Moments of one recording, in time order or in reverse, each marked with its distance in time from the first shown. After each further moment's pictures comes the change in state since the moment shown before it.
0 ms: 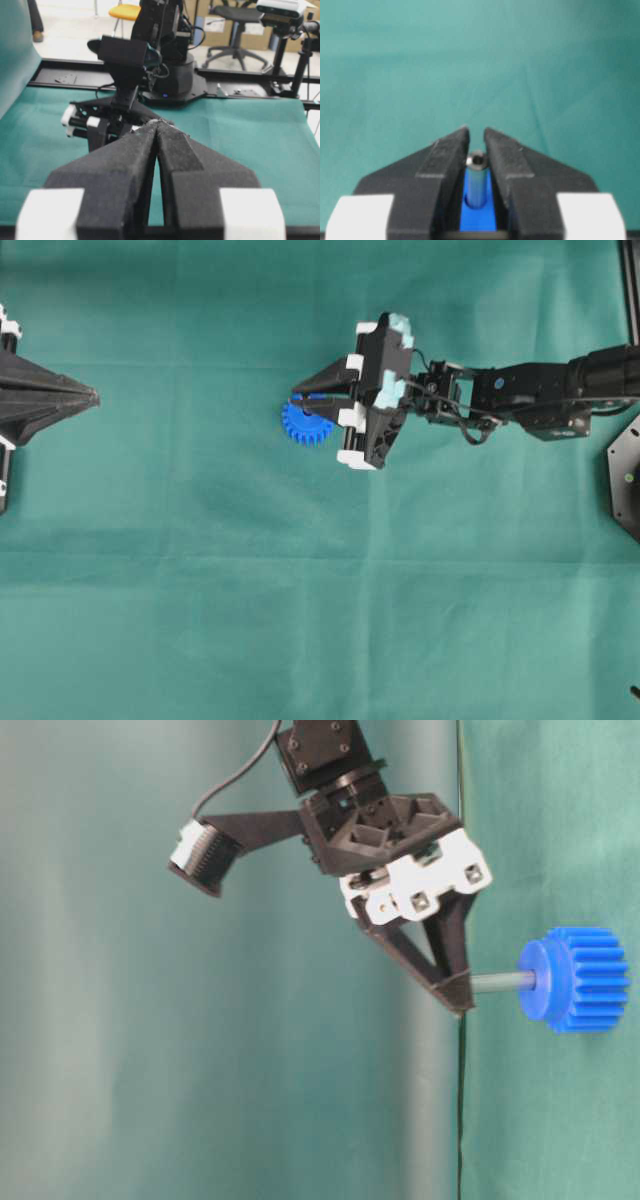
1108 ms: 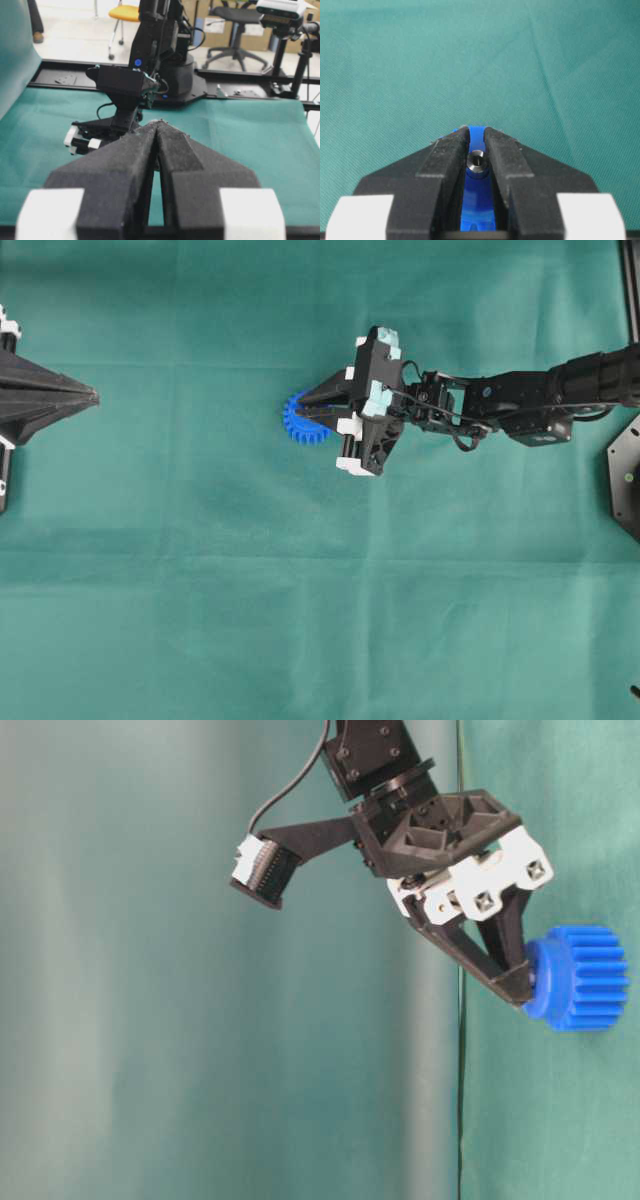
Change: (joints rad) left arm 0.000 -0.002 0.000 0.000 0.002 0.000; right arm 0.002 0.077 0.000 0.020 -0.005 0.000
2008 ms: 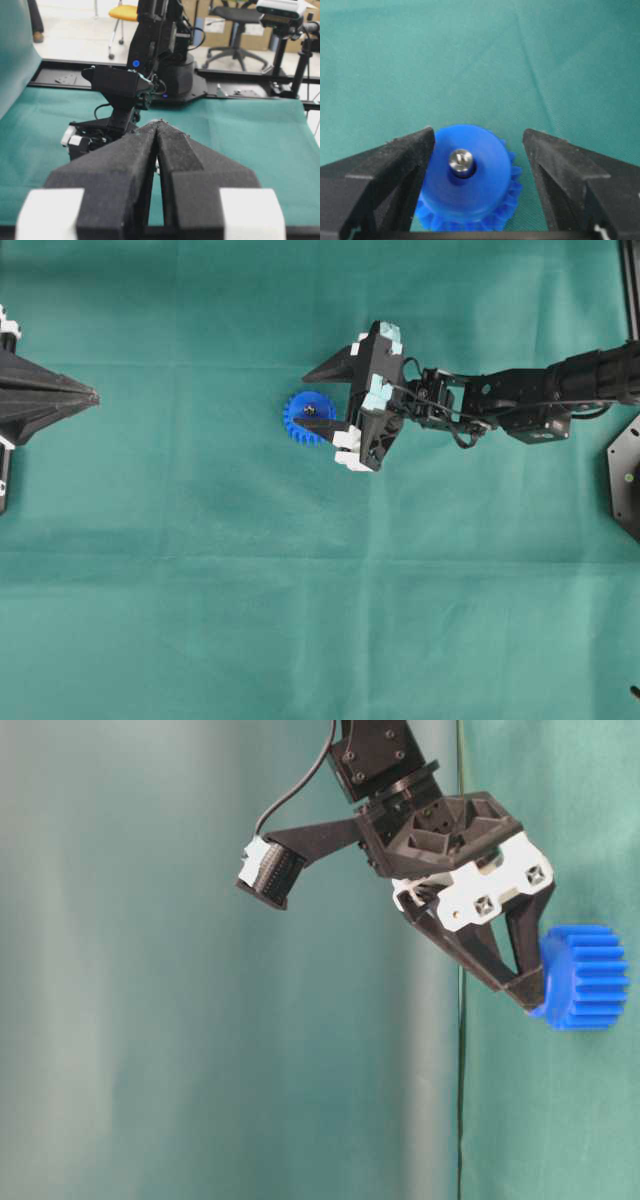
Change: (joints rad) left arm 0.000 0.000 0.000 0.000 0.002 0.000; right arm -0.006 0.005 0.000 0.006 -0.005 0.009
